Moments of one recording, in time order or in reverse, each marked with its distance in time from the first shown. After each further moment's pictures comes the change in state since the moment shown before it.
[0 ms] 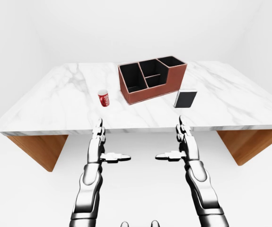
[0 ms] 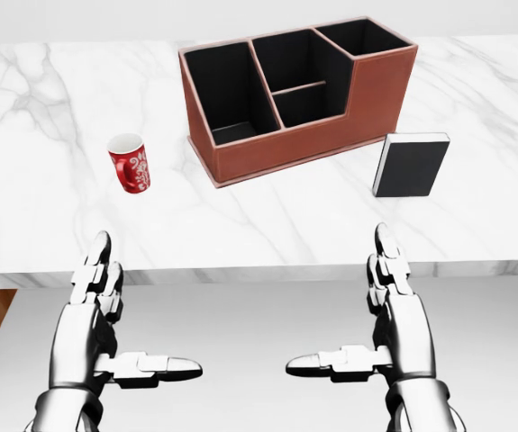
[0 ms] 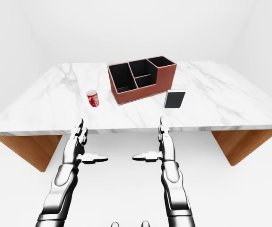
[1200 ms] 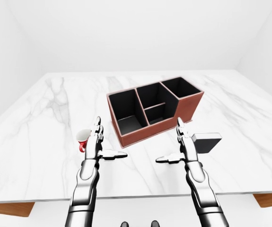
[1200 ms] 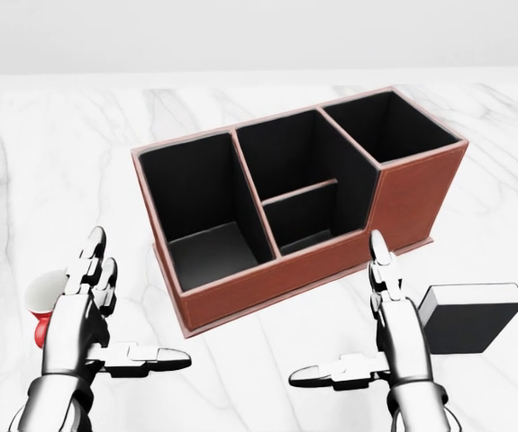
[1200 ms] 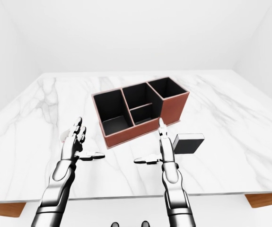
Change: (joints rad) left arm -0.074 0.035 0.050 0.097 -0.020 0.004 -0.042; right arm -0.013 -0.017 -0.005 0.104 -0.128 -0.079 0.005
